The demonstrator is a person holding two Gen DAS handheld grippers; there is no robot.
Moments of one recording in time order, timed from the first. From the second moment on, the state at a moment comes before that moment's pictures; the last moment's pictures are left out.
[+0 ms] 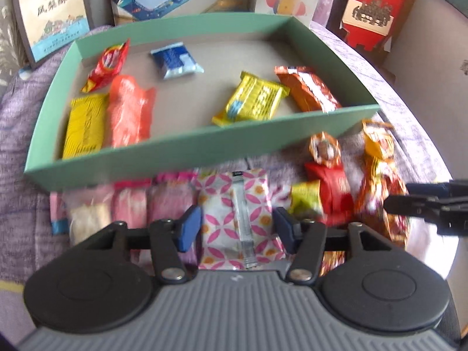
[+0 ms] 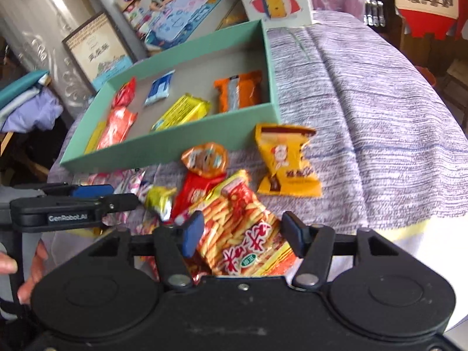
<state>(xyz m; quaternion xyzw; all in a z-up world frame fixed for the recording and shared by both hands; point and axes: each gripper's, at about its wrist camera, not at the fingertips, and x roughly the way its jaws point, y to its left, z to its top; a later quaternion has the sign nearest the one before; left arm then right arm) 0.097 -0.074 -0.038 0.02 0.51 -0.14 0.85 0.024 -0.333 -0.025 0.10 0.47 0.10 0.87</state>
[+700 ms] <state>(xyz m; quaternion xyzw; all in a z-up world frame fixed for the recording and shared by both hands) 0.100 -0.054 -0.038 0.08 0.49 -0.10 0.86 0.017 -0.300 -0.038 0.00 0.45 0.09 0.89</state>
